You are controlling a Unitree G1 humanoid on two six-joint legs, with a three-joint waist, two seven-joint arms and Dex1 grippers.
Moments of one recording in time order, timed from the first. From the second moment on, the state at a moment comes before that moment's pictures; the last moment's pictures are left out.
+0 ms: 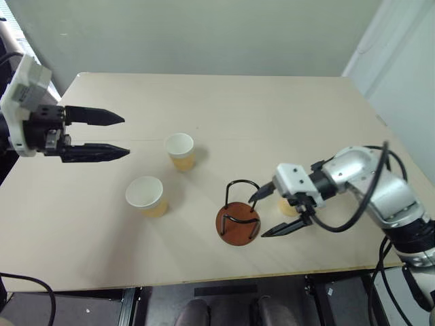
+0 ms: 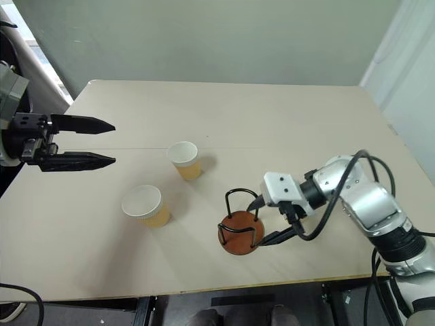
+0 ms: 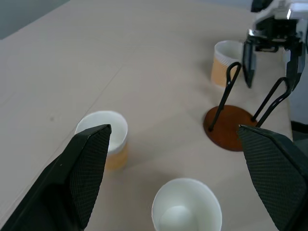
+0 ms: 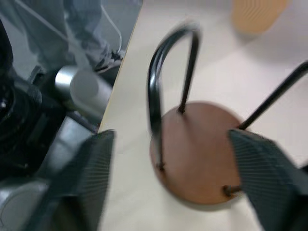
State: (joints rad) left arm -0.74 1.23 0.18 0.17 -0.60 0.63 -1.55; right arm -0.75 -0.81 0.33 -0.33 0.39 0.59 1.44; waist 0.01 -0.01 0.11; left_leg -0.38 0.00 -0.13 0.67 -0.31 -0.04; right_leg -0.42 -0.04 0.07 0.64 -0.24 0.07
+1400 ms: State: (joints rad) left arm -0.71 1.34 0.04 -0.11 -0.80 0.65 -1.58; right arm -0.62 -1.07 0.38 -0.24 0.14 0.55 1.36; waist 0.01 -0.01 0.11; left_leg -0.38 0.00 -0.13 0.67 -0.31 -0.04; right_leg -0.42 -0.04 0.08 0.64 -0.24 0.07
